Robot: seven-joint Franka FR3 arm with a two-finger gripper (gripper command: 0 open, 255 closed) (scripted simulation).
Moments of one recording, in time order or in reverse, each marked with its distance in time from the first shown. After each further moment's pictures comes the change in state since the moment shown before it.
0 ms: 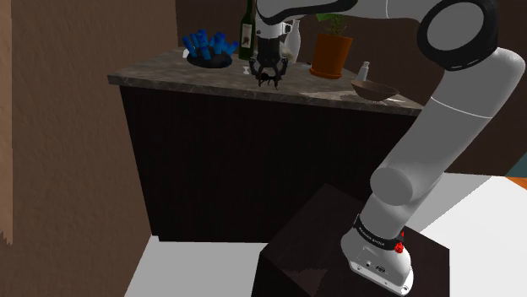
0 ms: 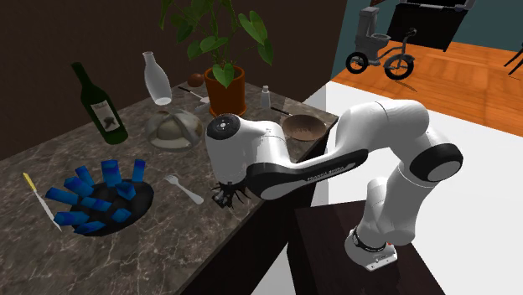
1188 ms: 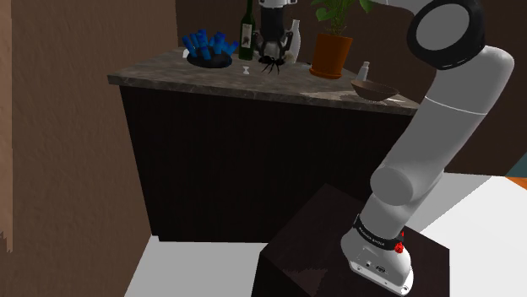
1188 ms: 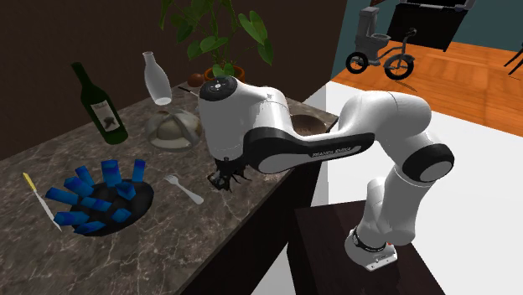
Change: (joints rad) arm 0.005 0.055 0.008 0.280 -0.012 -0.225 -0.030
